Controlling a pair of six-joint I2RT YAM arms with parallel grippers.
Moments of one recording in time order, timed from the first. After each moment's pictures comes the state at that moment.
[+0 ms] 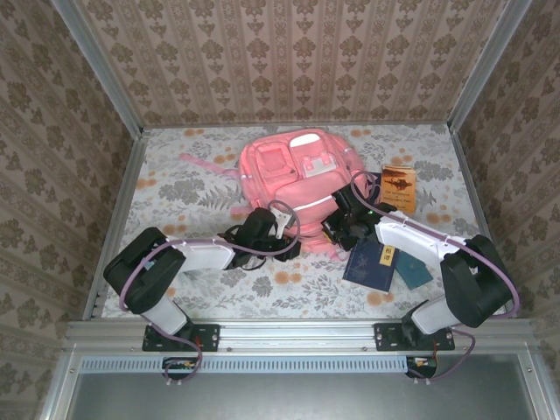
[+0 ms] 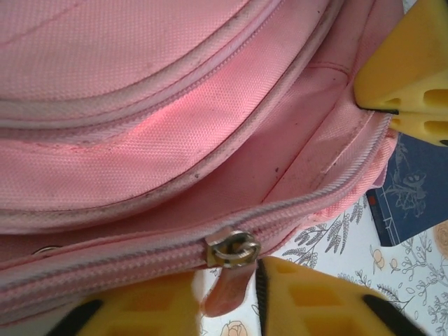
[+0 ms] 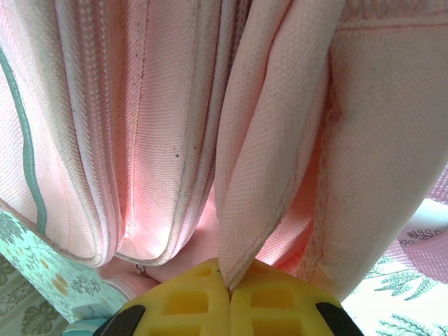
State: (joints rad) left arm -0.84 1.60 0.64 0.24 0.33 -0.45; right arm 0.52 1.47 0.88 -0.48 -0.15 1.44
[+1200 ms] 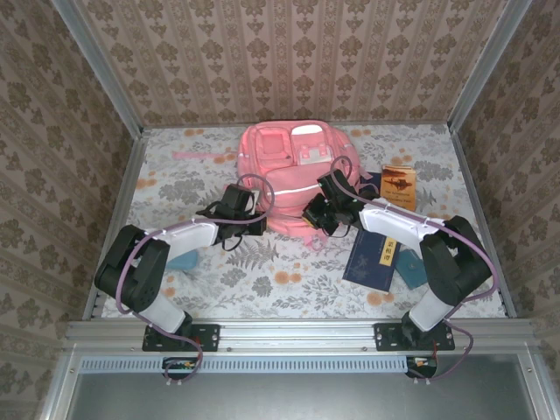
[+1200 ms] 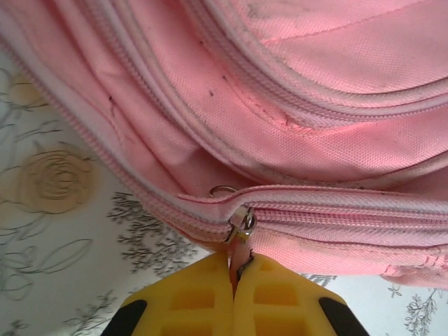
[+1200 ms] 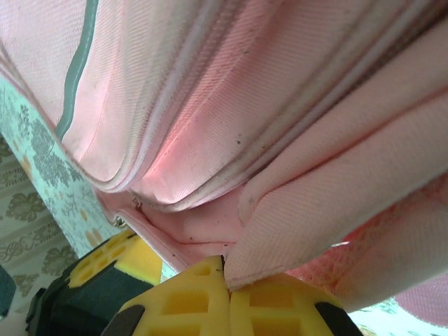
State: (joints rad) left arm -0.55 1.57 0.78 -0.11 0.18 -0.37; right arm 0.54 1.64 1.04 -0.33 -0.23 1.29
